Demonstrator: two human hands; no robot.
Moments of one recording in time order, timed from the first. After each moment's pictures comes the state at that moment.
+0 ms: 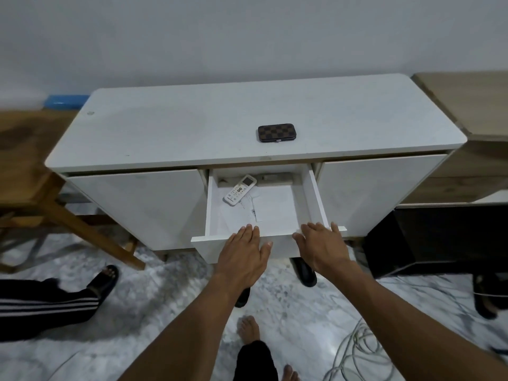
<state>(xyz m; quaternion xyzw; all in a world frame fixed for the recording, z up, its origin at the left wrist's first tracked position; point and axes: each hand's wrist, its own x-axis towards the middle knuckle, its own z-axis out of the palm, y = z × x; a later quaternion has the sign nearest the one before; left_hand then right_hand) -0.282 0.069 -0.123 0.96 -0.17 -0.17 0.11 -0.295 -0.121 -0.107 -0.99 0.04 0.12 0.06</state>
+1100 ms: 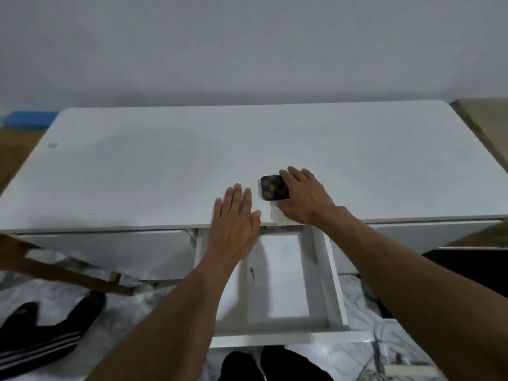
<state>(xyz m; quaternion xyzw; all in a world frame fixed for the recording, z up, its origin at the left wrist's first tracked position) -0.044 0.036 -0.111 0.99 -0.13 -0.02 0.09 -0.018 -0.142 -0.047 -0.99 -0.04 0.10 0.13</state>
